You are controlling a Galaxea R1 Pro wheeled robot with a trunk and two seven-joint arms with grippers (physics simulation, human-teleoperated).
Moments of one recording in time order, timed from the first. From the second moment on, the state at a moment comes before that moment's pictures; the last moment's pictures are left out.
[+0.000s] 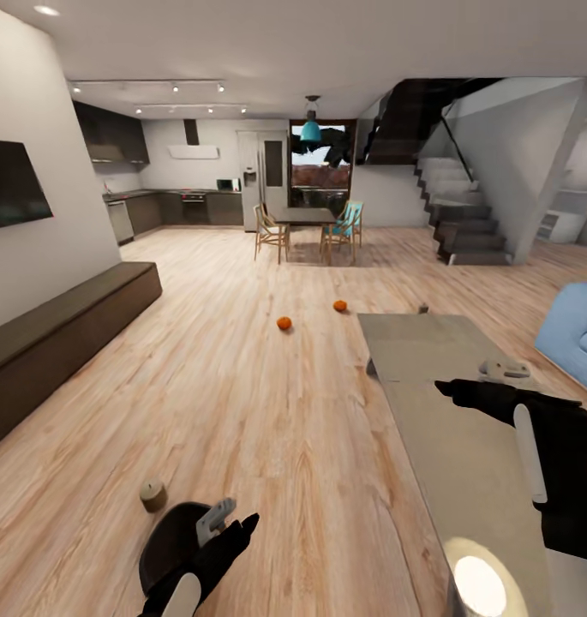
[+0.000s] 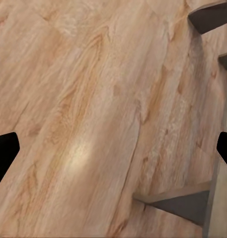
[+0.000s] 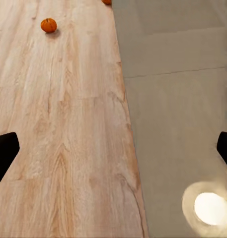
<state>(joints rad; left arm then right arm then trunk) -0.17 -0.10 -0.11 -1.05 0.75 0.31 0.12 -0.56 -0.18 -0.25 -1.61 -0.02 1.04 0.20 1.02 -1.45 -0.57</state>
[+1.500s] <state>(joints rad) -0.17 -0.10 -0.11 -1.05 0.75 0.31 0.12 -0.56 -0.17 -0.24 -1.61 -0.02 1.04 0.21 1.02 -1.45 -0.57</state>
